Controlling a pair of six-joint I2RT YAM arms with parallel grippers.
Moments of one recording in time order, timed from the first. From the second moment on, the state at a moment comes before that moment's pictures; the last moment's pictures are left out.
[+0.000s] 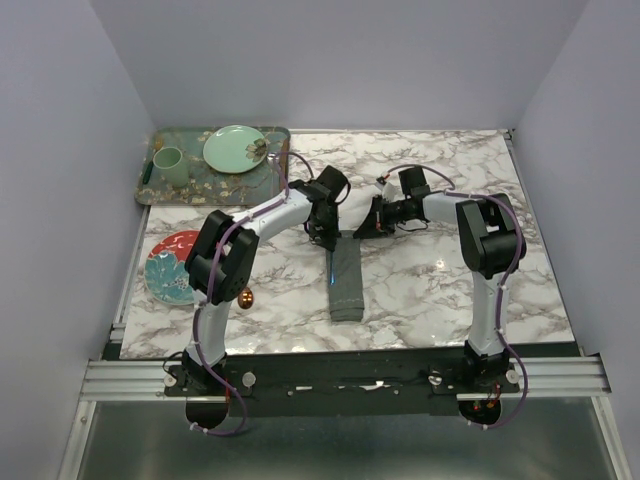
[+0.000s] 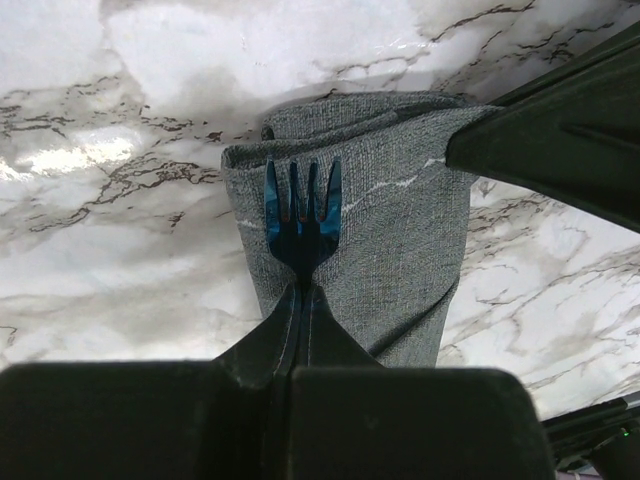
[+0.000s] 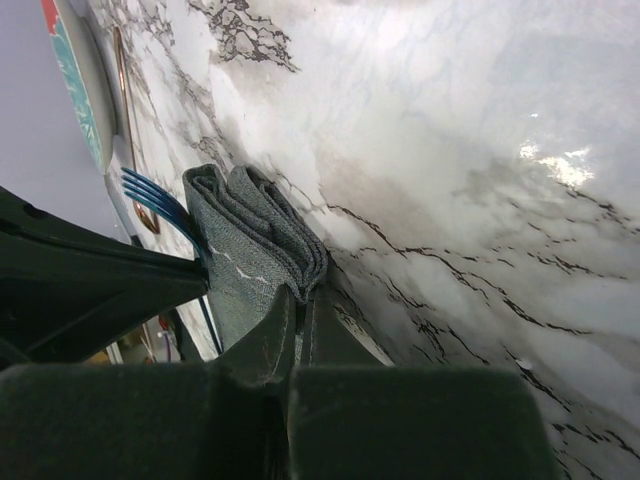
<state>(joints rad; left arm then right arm) -0.63 2.03 1.56 -0.74 0.09 -0.67 0.26 2.15 1.31 -0.17 -0.87 0.40</state>
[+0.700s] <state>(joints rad) -0.66 1.98 1.49 -0.71 0.13 -0.71 0.27 2.10 1.24 -0.10 -0.80 0.43</state>
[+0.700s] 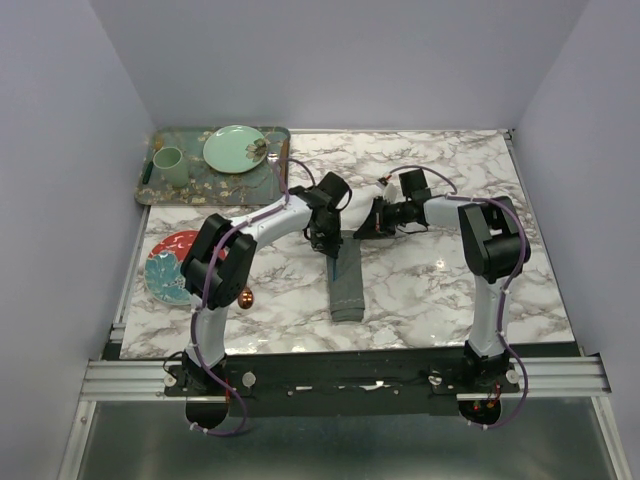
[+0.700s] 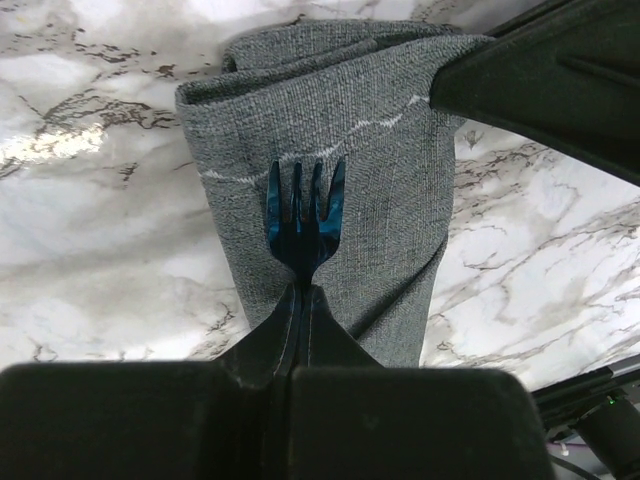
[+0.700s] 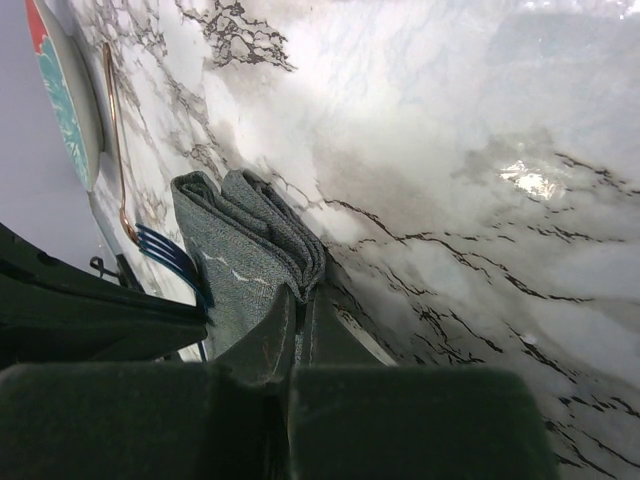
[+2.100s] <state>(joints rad) -0.09 1.53 1.21 -0.82 0.19 -0.01 0.27 1.76 1.33 -0.35 -0.74 0.03</state>
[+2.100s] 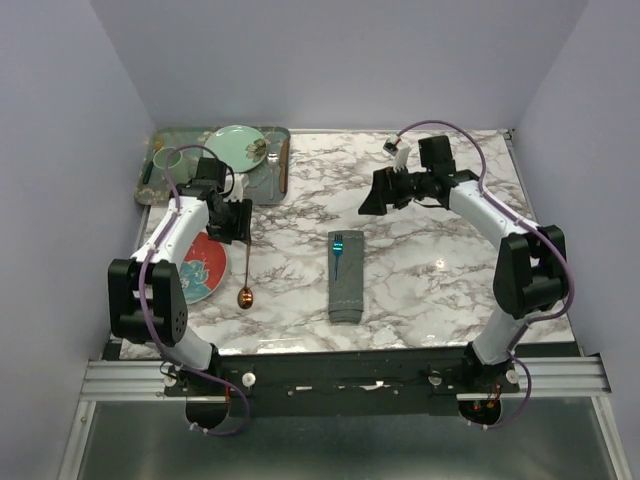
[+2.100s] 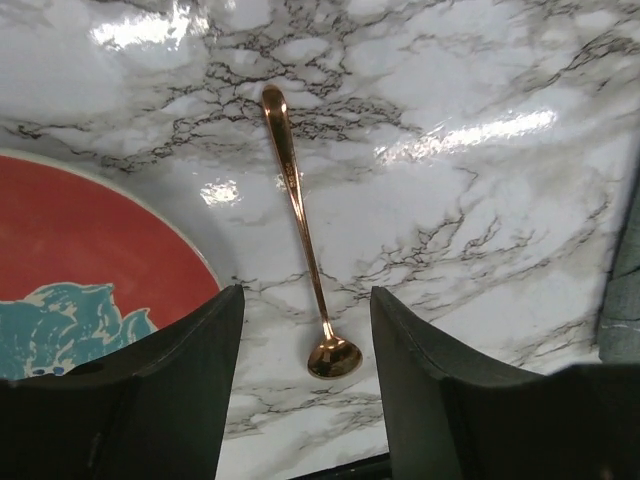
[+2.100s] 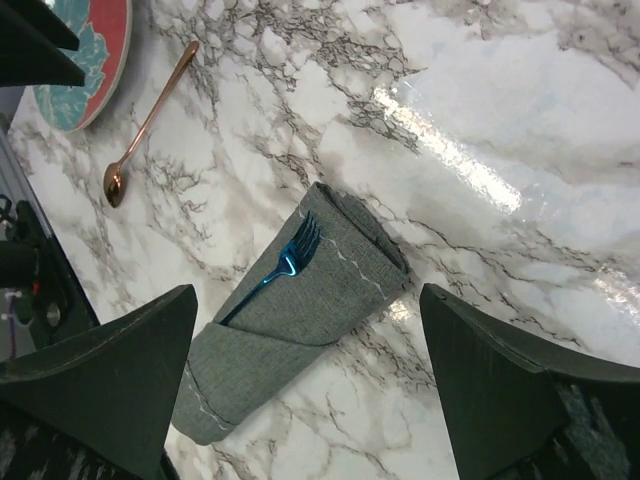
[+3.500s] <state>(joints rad) -0.20 1.76 1.27 -0.60 1.03 -0.55 0.46 1.22 1.16 -0.33 -0.73 -0.80</state>
